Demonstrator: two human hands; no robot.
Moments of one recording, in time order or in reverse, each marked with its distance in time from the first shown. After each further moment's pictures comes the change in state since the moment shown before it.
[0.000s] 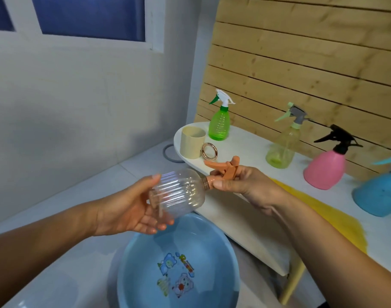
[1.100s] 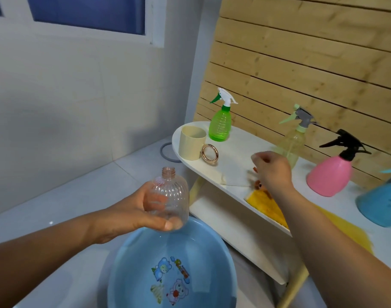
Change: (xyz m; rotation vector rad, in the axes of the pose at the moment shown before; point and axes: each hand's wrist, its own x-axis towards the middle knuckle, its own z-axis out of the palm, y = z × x) left_hand 0.027 -0.018 -0.007 0.276 0.131 0.198; right_hand 0.067 0.030 -0.070 -0.483 0.790 -0.025
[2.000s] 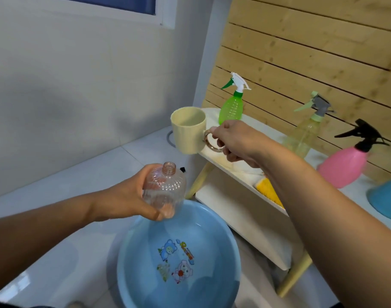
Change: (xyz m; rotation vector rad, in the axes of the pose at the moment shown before) left_hand -0.006 -0.024 -0.023 0.146 0.050 0.055; right_hand -0.046 -0.117 0.035 0.042 -0.638 0.003
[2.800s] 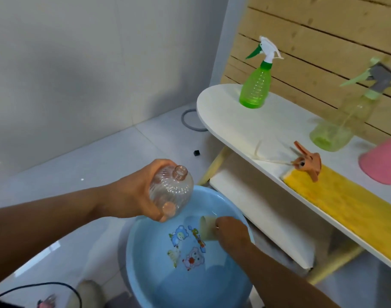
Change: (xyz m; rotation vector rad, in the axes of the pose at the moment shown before) left_hand 0.018 -0.038 0.001 0.249 0.034 0.047; right_hand 0.007 0.266 0.155 -0.909 -0.200 0.180
